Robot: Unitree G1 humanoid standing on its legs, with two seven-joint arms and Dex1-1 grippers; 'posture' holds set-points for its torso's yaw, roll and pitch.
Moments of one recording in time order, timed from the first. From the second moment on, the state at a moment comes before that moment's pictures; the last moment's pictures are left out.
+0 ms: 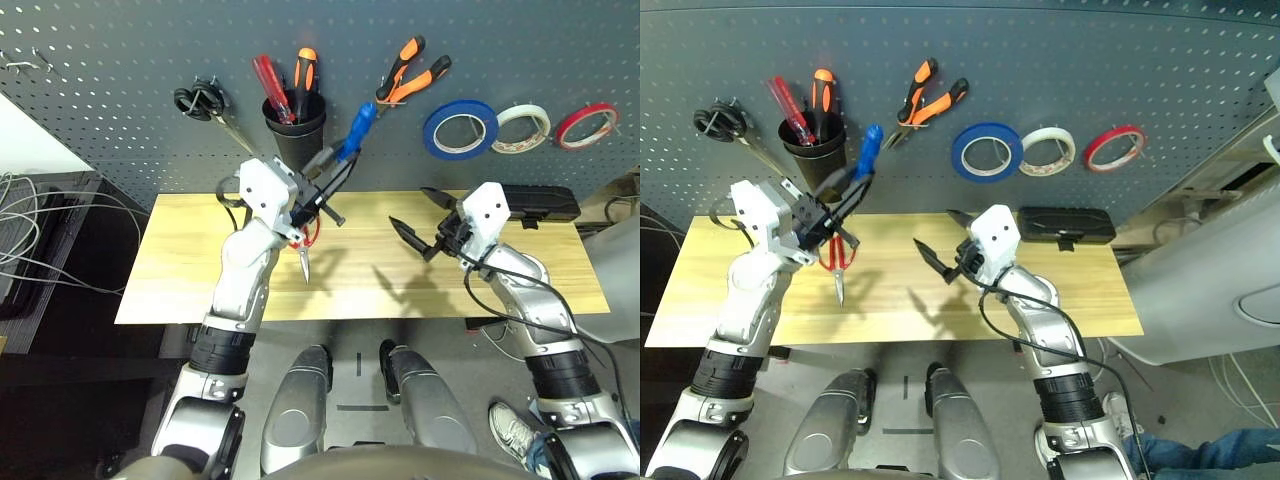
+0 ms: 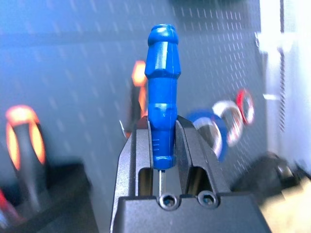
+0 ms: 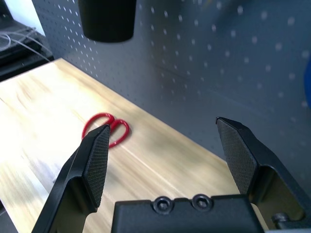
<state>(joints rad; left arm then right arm) -0.49 0.20 -0.03 -0.06 -0.20 -0.21 -0.48 -0.28 -0.31 0.09 -0.04 0.16 0.09 0.62</state>
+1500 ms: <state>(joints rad) -0.62 0.33 -0.02 -0.16 -0.36 0.07 -0.62 -0.29 -0.28 0.09 -0.04 0.16 0.06 0.59</state>
